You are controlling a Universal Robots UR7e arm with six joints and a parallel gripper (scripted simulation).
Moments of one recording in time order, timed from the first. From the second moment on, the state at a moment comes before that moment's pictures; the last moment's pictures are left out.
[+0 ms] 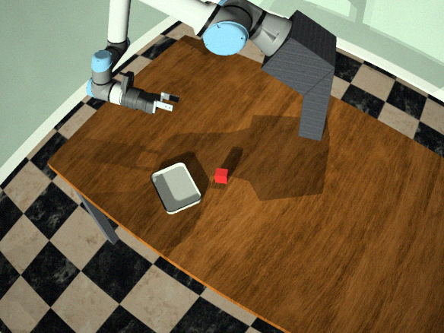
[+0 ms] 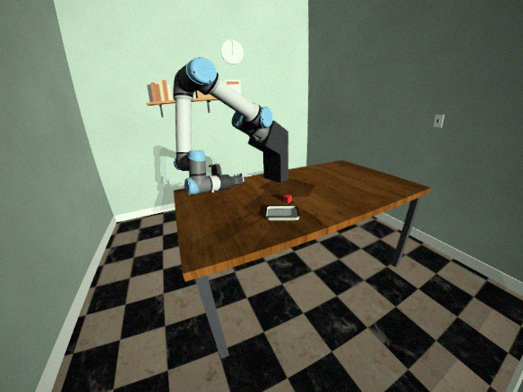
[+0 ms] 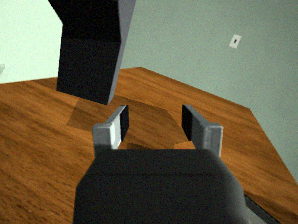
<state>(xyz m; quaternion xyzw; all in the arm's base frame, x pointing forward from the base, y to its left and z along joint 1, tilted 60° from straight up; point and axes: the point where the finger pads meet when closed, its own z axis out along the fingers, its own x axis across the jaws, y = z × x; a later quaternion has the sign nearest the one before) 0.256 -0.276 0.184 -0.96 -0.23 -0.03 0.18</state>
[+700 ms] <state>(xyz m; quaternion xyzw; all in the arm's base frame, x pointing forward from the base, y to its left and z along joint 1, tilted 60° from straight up) 0.367 -0.131 0.182 -0.84 -0.53 0.00 0.07</state>
